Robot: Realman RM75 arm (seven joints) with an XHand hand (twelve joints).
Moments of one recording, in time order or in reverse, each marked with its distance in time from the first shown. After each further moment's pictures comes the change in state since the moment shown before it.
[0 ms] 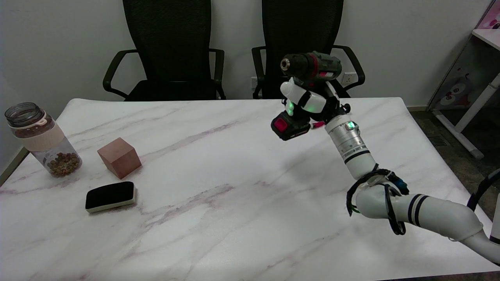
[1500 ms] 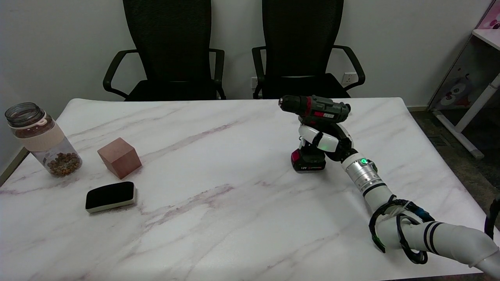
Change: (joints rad) arm -0.131 -0.010 -0.042 0.227 -0.004 -0.023 0.106
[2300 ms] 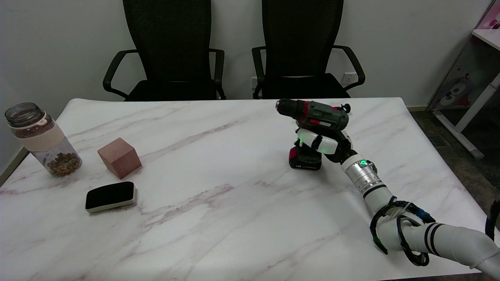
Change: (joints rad) arm -0.006 0.000 -0.003 0.005 -0.027 0.018 0.002
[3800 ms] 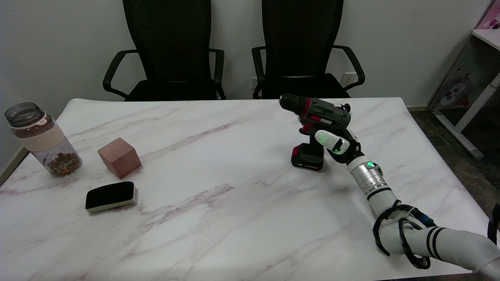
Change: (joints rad) arm -0.022 0.001 0.000 0.001 0.080 0.046 0.005
